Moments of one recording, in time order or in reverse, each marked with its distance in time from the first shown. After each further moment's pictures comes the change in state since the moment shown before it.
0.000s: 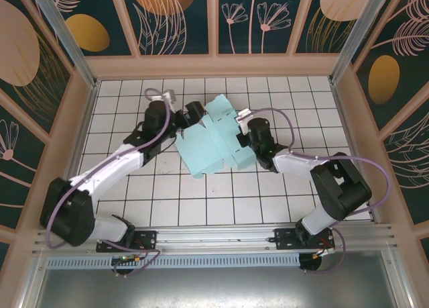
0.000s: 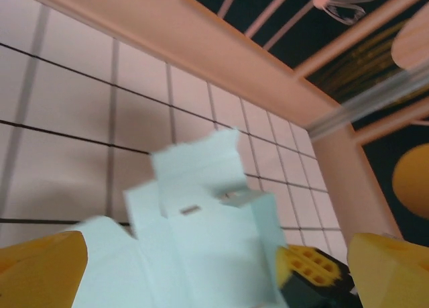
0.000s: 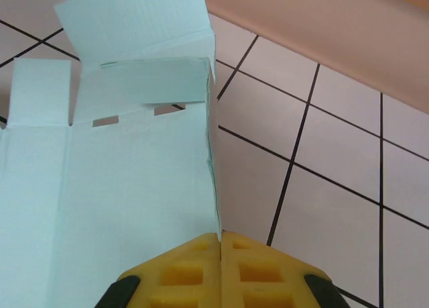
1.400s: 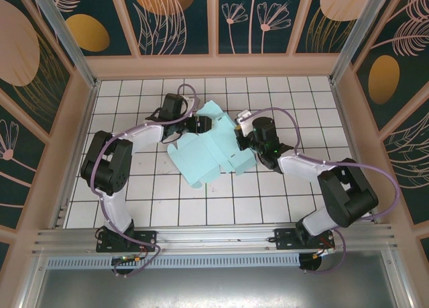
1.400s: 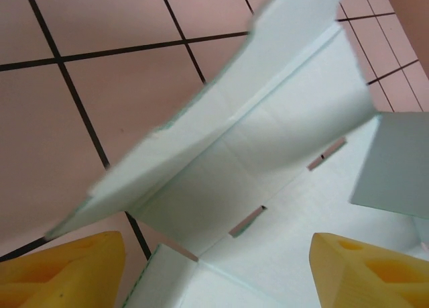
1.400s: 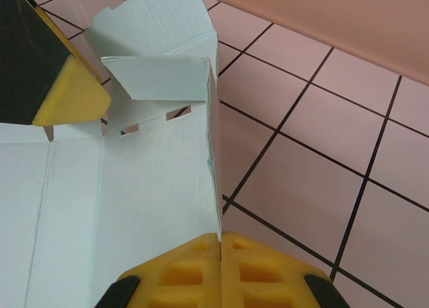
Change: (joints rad) left arm 0.068 0.547 0.298 -0.127 0.422 0.439; right arm -0.011 -0.049 0.001 -0.057 -0.221 0.033
